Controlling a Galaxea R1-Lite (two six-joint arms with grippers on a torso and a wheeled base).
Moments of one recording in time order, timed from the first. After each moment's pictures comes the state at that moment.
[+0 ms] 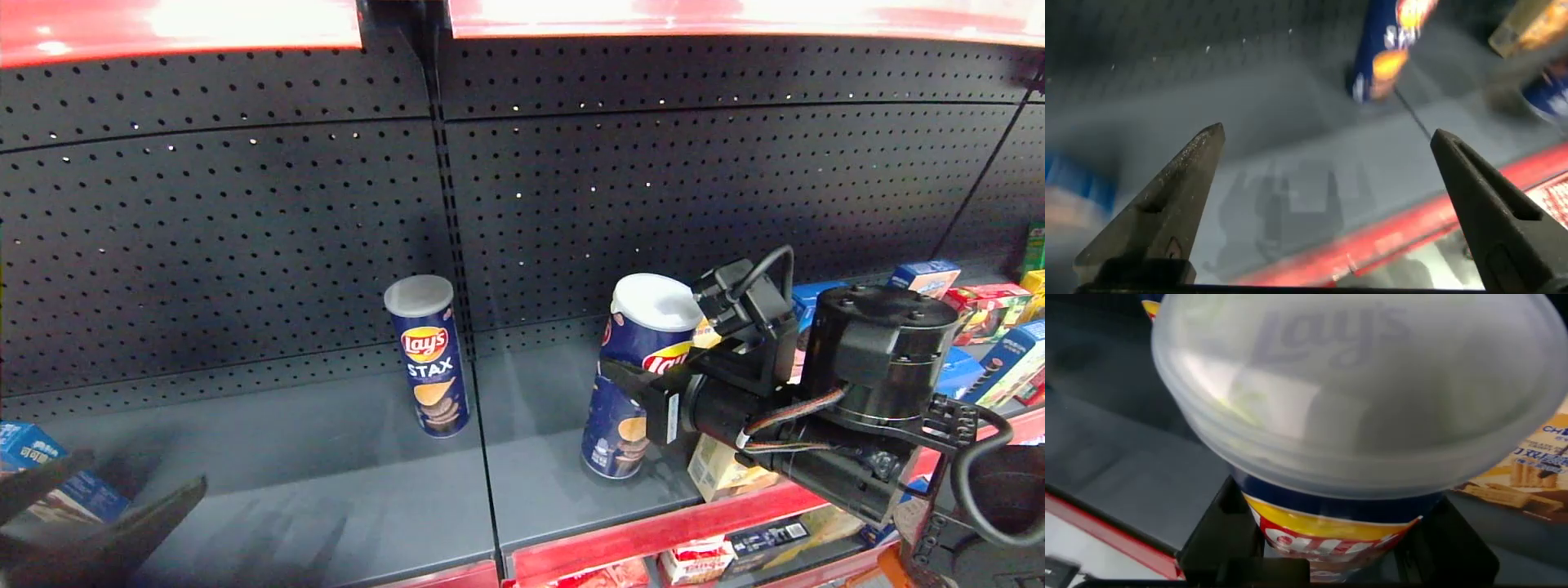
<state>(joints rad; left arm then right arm) -0.11 0.83 -0.37 -0.24 -0.07 -0.06 0.76 1.68 -0.72 -0.87 -0.12 0.02</state>
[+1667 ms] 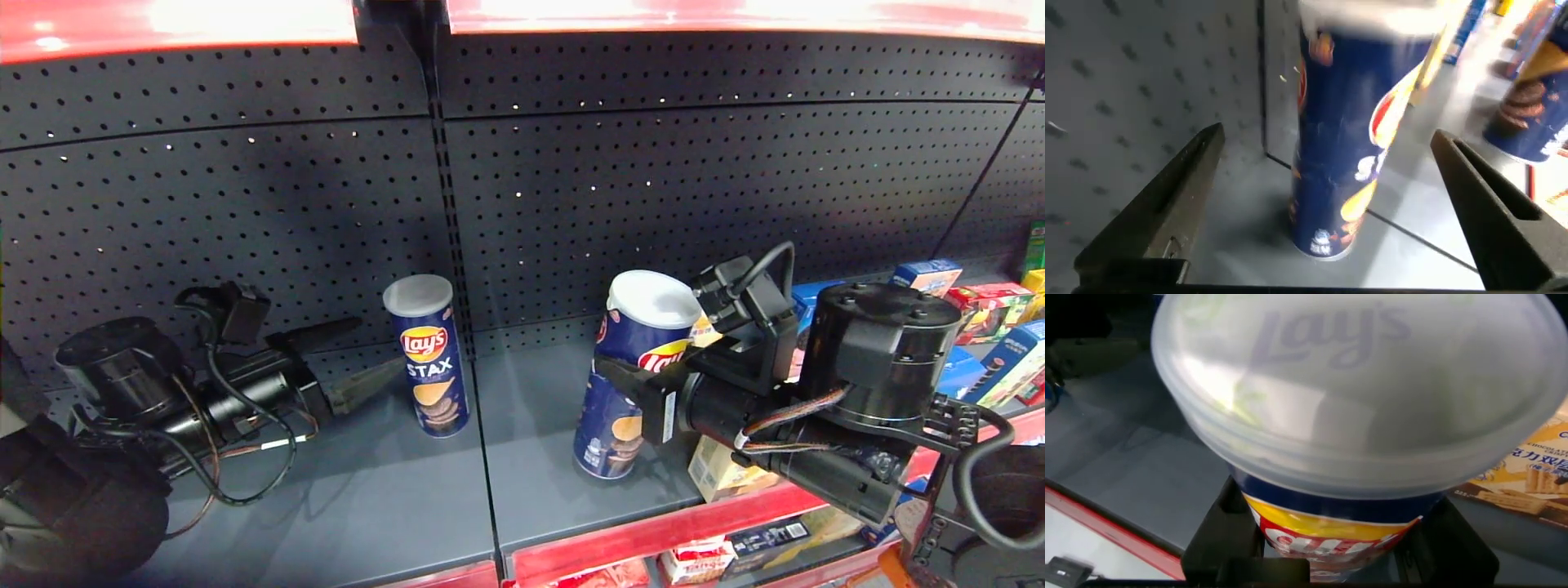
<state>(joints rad) 0.02 1.95 -0.48 -1.53 -0.79 -0.05 0.77 1.68 -0.73 -0.88 -0.11 0.04</state>
